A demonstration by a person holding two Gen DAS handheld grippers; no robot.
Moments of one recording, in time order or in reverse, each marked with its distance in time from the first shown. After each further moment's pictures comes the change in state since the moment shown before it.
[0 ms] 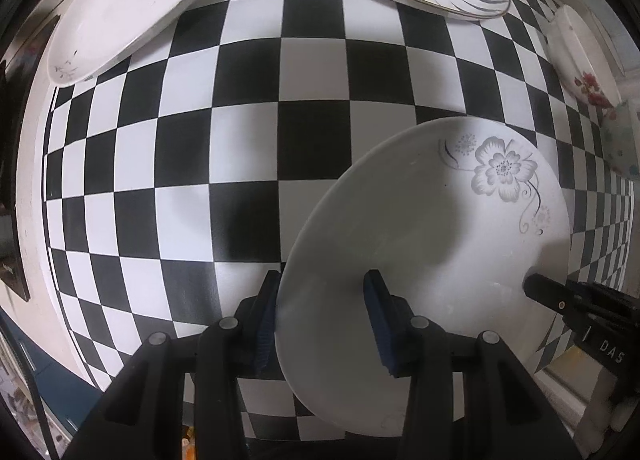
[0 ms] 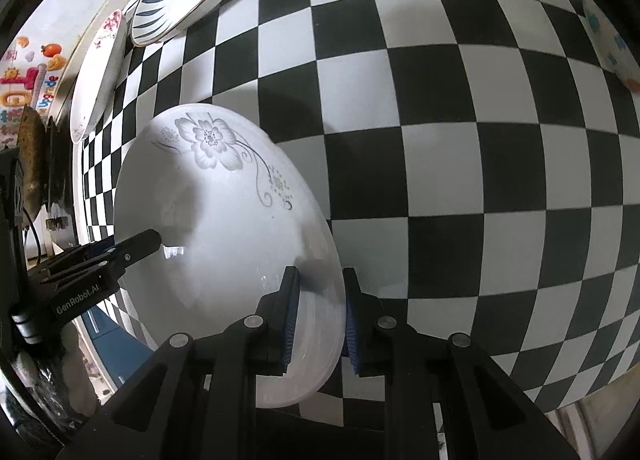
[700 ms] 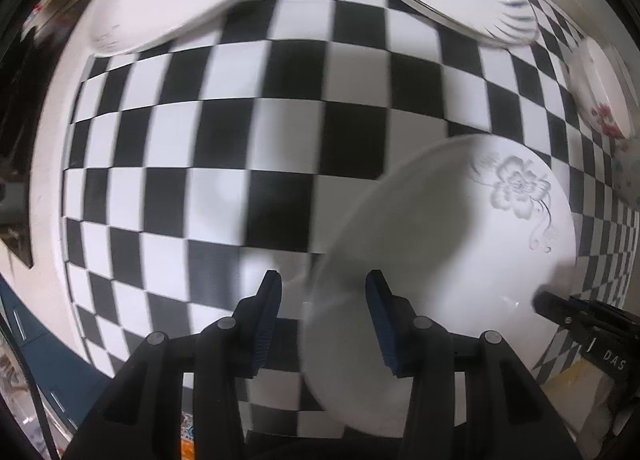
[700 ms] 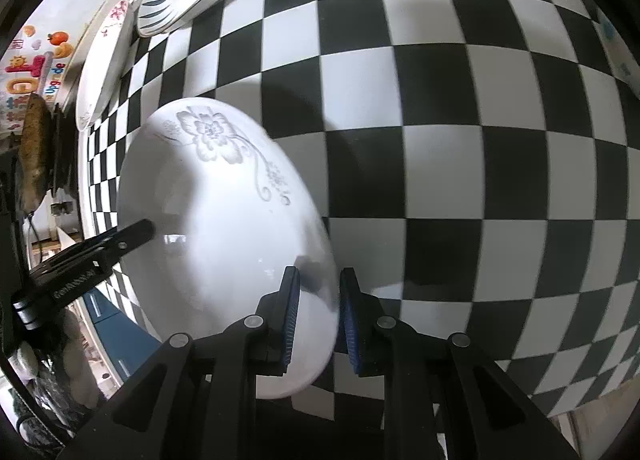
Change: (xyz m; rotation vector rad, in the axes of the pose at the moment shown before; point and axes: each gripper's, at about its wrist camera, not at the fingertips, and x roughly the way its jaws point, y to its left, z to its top) left arm 0.033 -0.051 -0.021 -0.117 -0.039 0.040; right arm 0.000 0.000 0.008 -0.026 0.042 0.016
